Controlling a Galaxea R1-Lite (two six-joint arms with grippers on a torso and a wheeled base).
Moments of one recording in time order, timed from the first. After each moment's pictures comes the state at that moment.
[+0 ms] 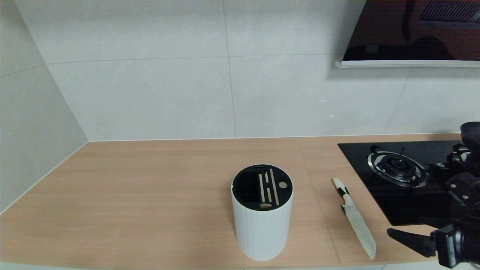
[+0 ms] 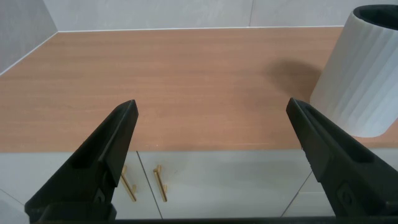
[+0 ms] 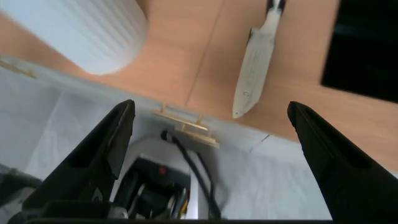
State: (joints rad) left arm 0.00 0.00 0.00 0.00 0.00 0.00; right arm 0.17 1.24 -0.34 -0.32 0.20 0.00
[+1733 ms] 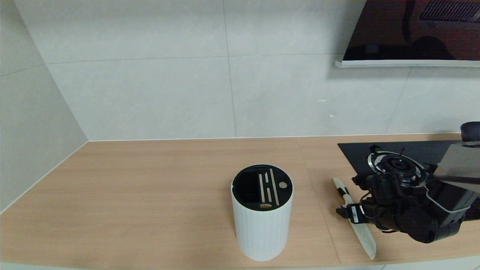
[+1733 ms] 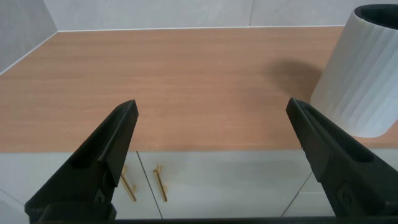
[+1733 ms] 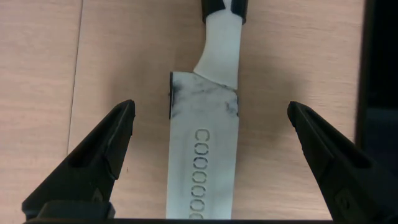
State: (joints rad) left arm 0.00 0.00 0.00 0.00 0.00 0.00; right arm 0.20 2.20 -0.66 -0.78 -0.10 0.07
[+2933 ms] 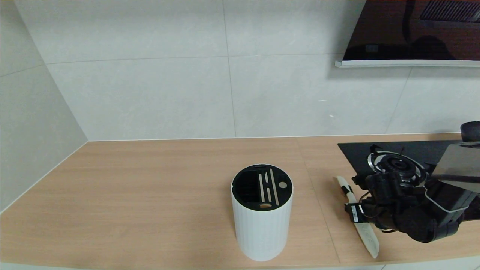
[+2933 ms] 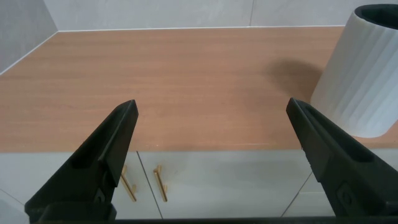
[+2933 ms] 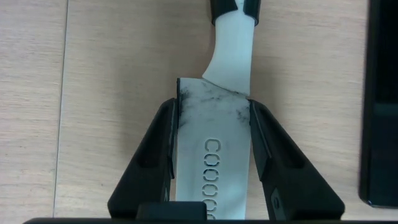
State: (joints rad) left arm 0.00 0.00 0.00 0.00 0.00 0.00; right arm 0.20 2.20 -0.67 -0.78 -0.12 0.07
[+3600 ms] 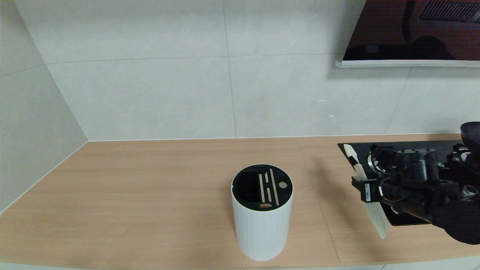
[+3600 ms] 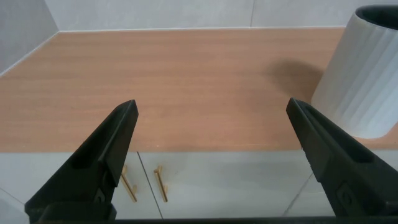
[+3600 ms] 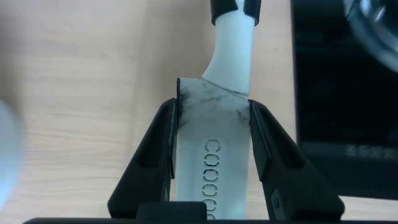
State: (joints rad) left arm 0.00 0.00 -0.01 -0.06 0.01 -0.02; right arm 0.23 1.86 -0.59 -0.78 -0.13 0.07
